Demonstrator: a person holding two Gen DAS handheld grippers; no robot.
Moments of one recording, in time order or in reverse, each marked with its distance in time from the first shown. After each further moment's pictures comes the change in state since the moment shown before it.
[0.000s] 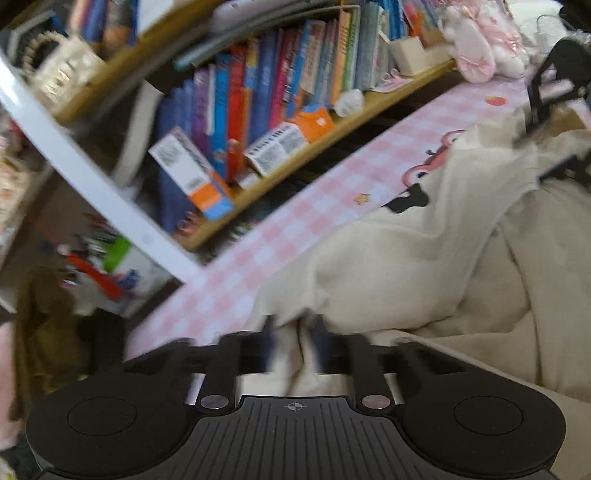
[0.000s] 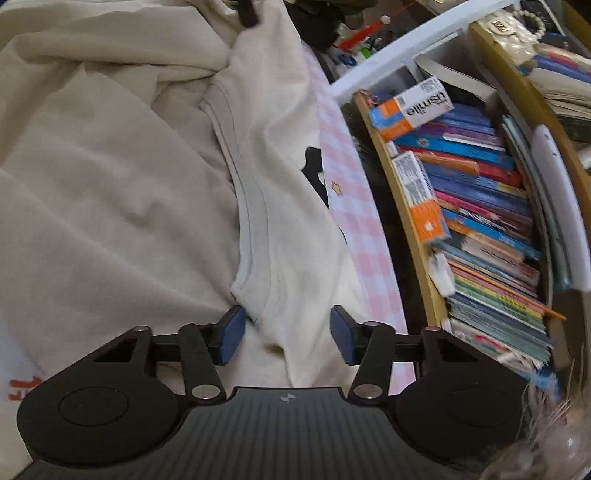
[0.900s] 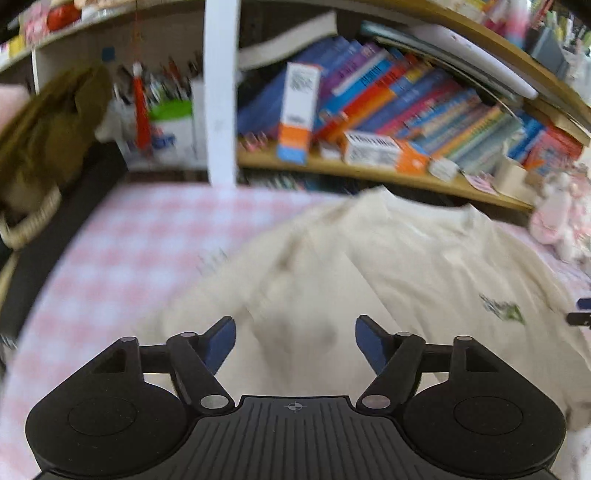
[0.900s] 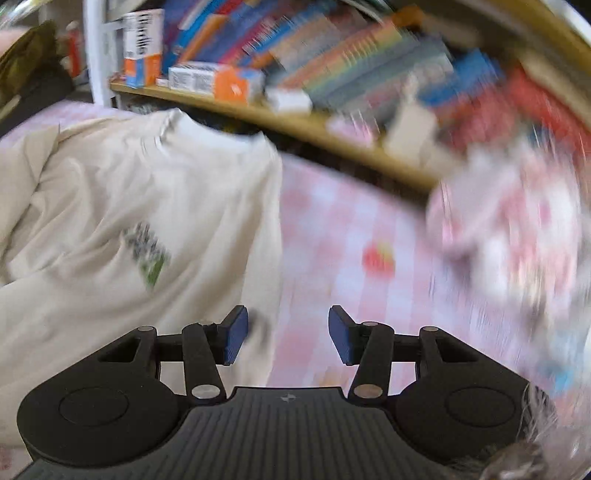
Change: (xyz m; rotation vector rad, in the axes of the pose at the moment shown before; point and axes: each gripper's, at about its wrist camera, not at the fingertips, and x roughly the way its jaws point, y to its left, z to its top) left arm -0.004 0.045 -0.053 -0.696 0.041 -0.122; right arm -0.028 -0.068 -0.087 1.062 0.184 -0.064
